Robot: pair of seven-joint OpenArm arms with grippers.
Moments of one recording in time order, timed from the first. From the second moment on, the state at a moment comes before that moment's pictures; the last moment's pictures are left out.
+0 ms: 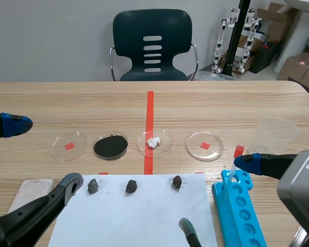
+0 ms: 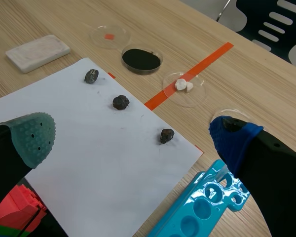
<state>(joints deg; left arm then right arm) 53.9 -25.7 -12.9 125.9 -6.8 -32.1 -12.8 -56.5 30.6 -3.1 120.6 -3.7 16.1 18.9</state>
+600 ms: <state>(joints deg) 55.6 -21.3 -11.1 125.9 2.8 -31.9 -15.7 -56.5 30.6 -3.1 120.6 -3.7 16.1 18.9</state>
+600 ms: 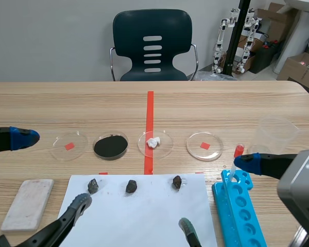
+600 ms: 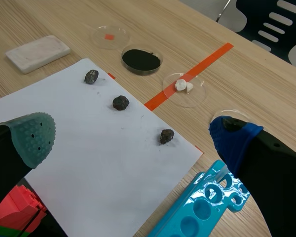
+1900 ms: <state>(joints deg) 14.0 -21.8 4.8 106.5 -29.4 -3.5 51.0 -56.5 30.6 -3.1 120.7 -3.7 16.1 18.9</state>
